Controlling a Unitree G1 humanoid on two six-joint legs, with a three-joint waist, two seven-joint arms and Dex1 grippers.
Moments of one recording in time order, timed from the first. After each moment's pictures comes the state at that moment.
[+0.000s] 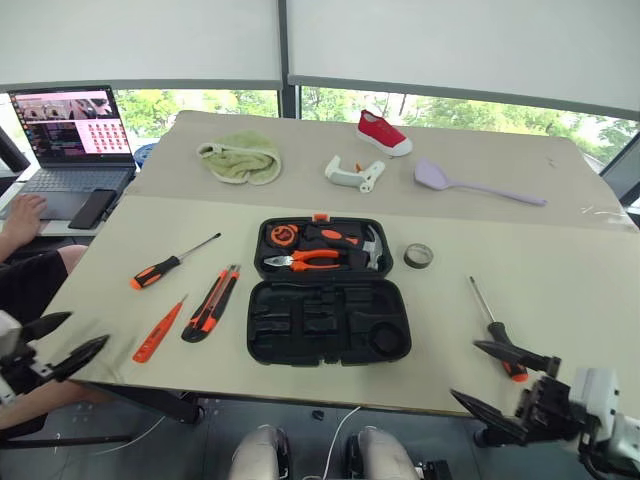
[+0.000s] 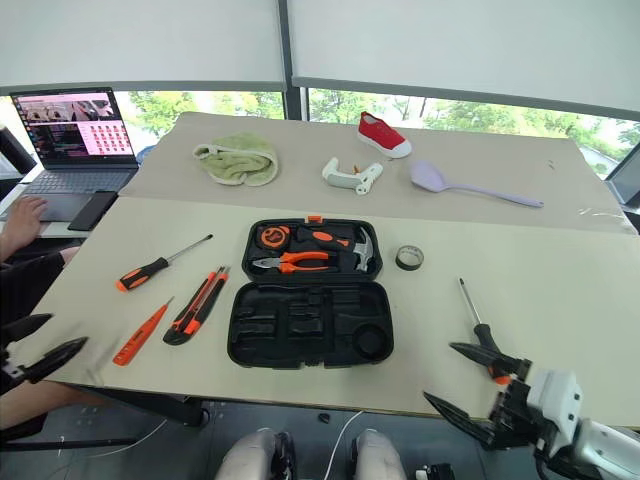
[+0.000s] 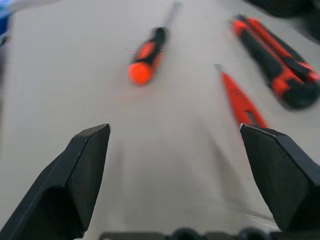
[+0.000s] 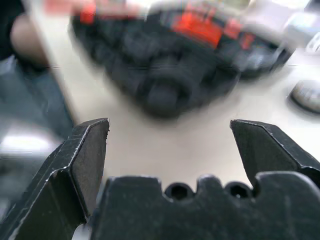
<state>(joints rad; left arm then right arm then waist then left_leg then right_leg) 0.35 0.86 0.71 0.22 -0.58 0.17 -1.03 0.49 -0.59 -0.34 -0.39 0.62 -0.13 1.10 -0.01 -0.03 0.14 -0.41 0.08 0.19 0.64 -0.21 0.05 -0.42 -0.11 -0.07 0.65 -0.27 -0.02</state>
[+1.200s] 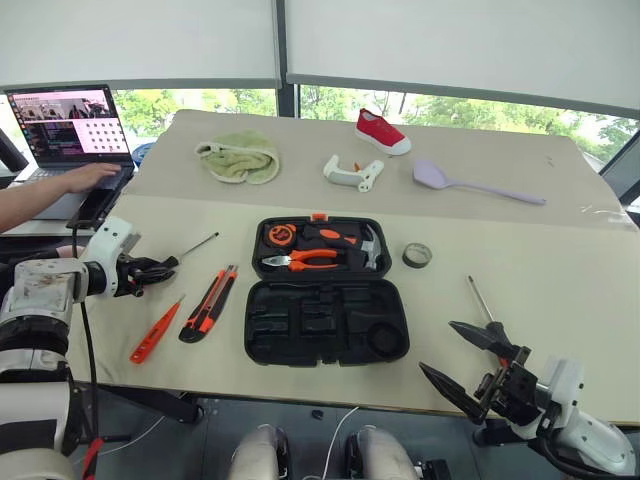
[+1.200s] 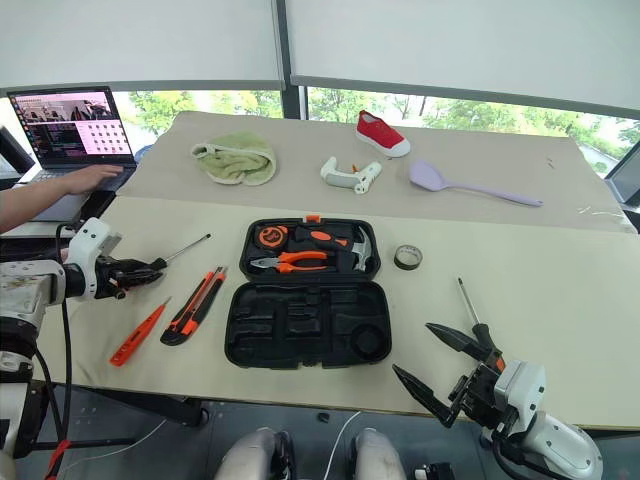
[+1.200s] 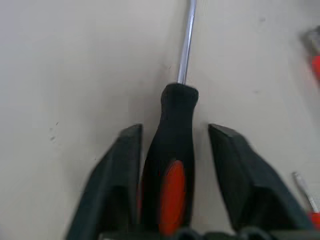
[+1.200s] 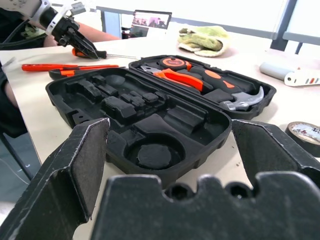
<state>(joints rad) -0.67 0.89 -0.01 0.81 -0.16 0.30 -1.07 0.46 -0.45 -0.24 -0.40 0.52 -0.21 0.96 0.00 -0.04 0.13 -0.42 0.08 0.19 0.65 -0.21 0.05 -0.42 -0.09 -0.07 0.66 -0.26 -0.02</state>
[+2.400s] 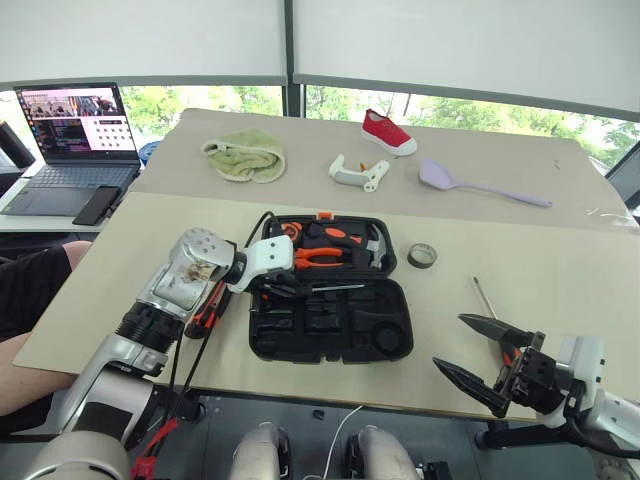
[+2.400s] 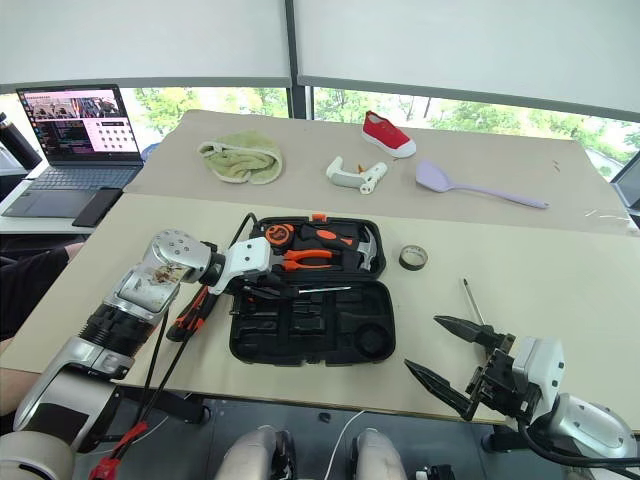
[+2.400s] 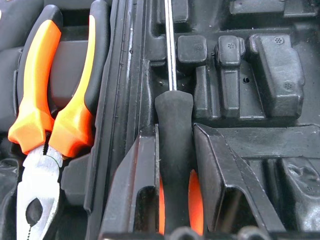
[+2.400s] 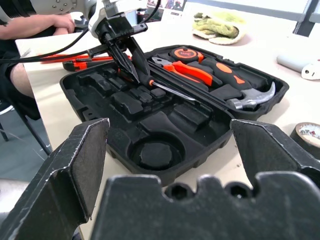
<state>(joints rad) -0.73 0.59 -0.36 0.27 0.00 0.24 -1.31 0.44 -0.59 -0.33 -0.45 0.63 0.00 0.99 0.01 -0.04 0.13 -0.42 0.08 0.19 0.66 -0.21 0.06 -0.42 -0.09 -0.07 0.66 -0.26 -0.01</state>
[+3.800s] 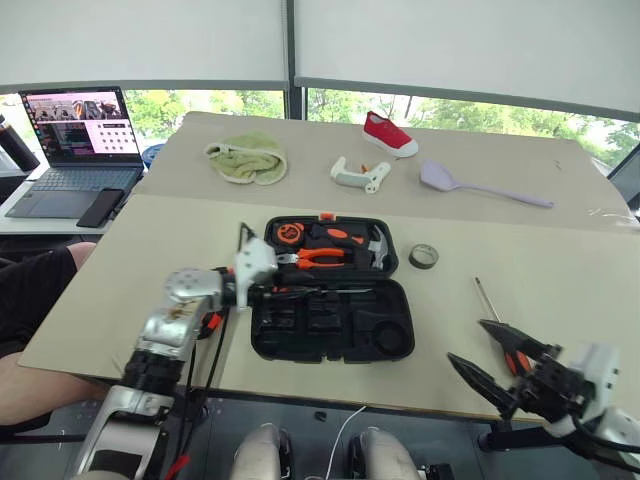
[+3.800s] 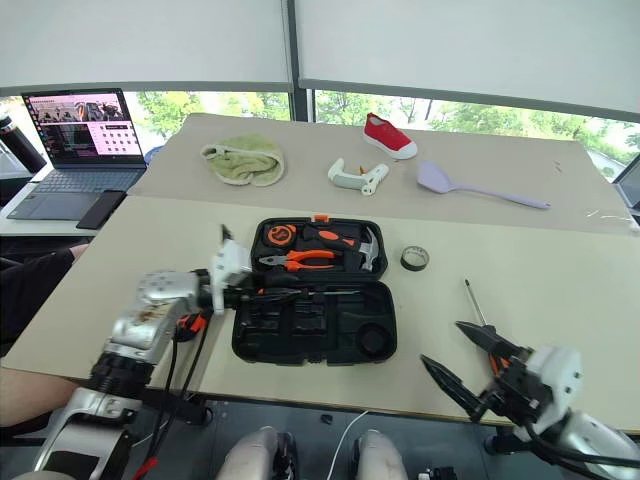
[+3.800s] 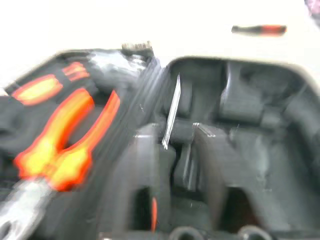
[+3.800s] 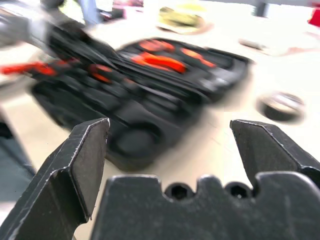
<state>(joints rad) -0.43 0.53 0.00 0.15 -0.38 0.11 -1.26 0.58 -0.52 -0.47 -0.44 0.63 0.01 0.89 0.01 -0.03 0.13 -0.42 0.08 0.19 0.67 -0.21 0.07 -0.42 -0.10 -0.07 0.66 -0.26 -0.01</state>
